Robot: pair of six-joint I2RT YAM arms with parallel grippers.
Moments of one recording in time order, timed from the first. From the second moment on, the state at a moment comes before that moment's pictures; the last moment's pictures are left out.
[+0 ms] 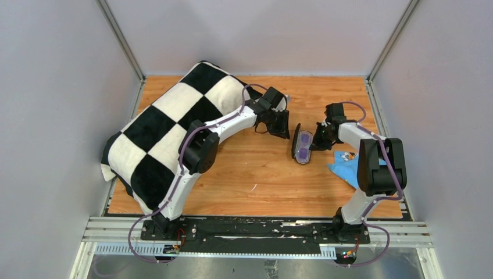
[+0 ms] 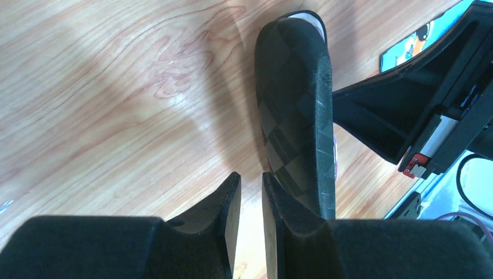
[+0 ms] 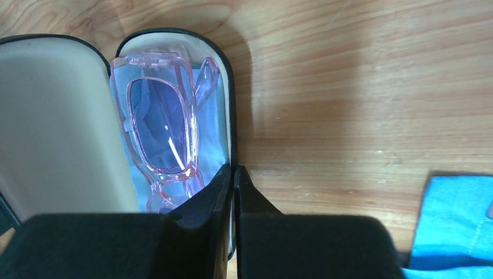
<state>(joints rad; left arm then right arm) -0.74 2.34 1.98 -0.54 0.36 -0.53 0.05 1.69 0.99 -0.43 -0.20 0.37</state>
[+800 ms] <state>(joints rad) -0.70 2.17 1.80 -0.52 0.33 -0.50 0.18 1.72 1.02 -0.42 -0.18 0.45</state>
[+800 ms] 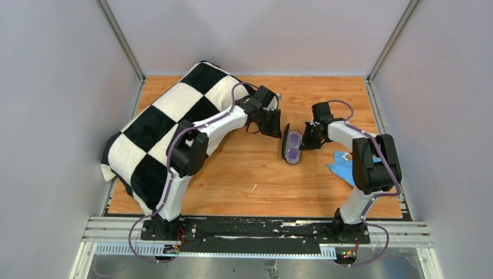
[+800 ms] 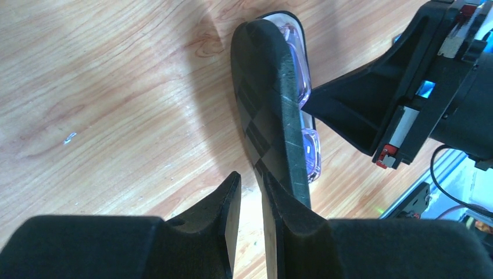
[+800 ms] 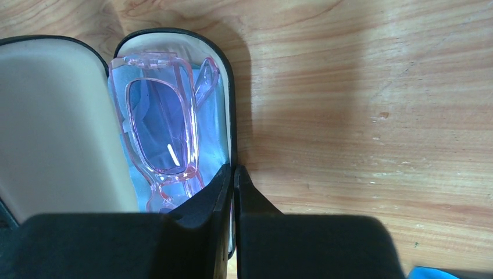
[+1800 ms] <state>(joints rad) -0.76 2.24 1.85 -0.44 0.43 -0.56 0.22 1.73 1.04 -0.43 -0.12 0.45</state>
